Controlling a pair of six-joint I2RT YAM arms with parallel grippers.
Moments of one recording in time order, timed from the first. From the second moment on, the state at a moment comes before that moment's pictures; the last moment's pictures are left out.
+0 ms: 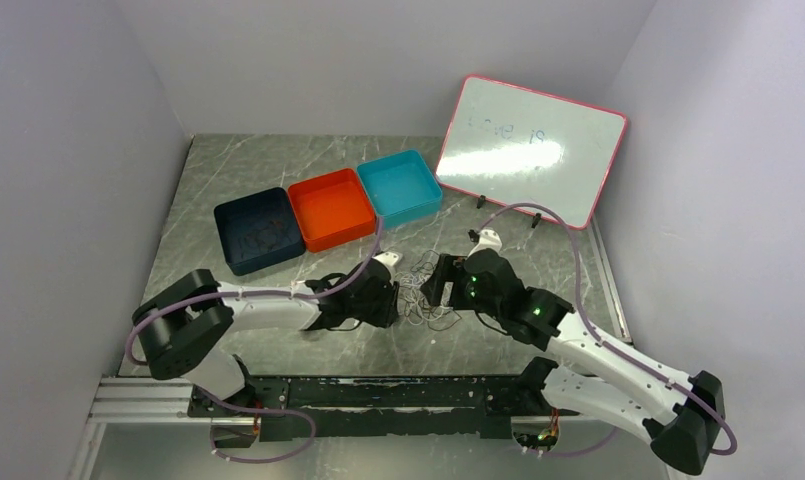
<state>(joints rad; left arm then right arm) -1.02 1.52 0.70 0.04 -0.04 -0.59 0.84 0.85 0.65 -0.44 0.21 0.72</state>
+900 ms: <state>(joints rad) -1.02 1.21 0.96 -0.23 -0.17 -0.40 0.84 0.44 0.31 0.12 0.14 0.31</state>
